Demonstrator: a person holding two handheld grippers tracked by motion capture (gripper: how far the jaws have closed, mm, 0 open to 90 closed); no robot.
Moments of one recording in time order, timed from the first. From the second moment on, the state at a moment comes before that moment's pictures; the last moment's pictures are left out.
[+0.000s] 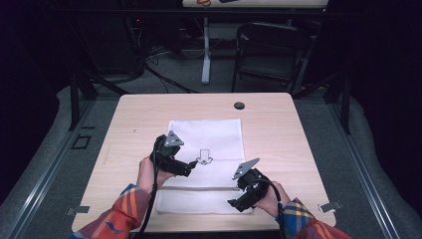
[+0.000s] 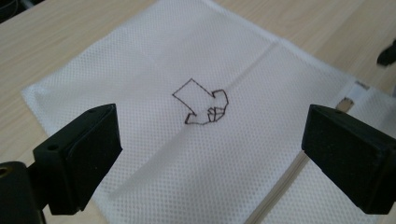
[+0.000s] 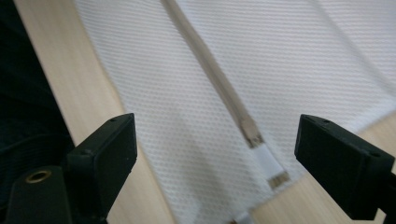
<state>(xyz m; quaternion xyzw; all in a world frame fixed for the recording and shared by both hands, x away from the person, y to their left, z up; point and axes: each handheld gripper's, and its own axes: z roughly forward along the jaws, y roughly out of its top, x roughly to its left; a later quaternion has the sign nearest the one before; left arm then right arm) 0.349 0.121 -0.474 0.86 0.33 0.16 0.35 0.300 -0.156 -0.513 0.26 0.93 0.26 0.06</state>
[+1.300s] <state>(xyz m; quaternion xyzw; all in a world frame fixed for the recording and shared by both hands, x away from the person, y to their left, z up) 0.341 0.071 -0.500 0.89 0.27 0.10 0.35 0.324 -0.198 -0.518 0.34 0.90 0.27 0.06</state>
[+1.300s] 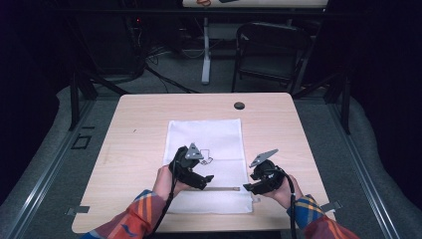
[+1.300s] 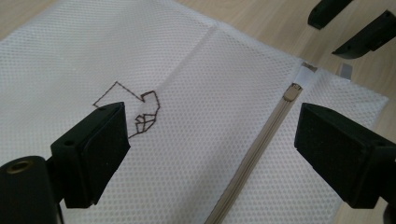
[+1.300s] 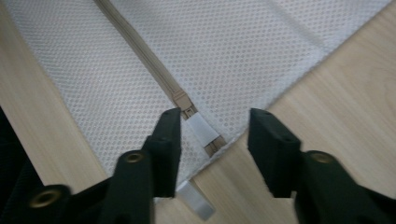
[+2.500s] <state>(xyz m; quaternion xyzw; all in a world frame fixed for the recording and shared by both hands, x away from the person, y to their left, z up) 0.343 -0.015 -0.562 0.93 0.16 -0.02 0.32 0.337 -0.189 -0.556 0.34 0.91 0.25 0.01</state>
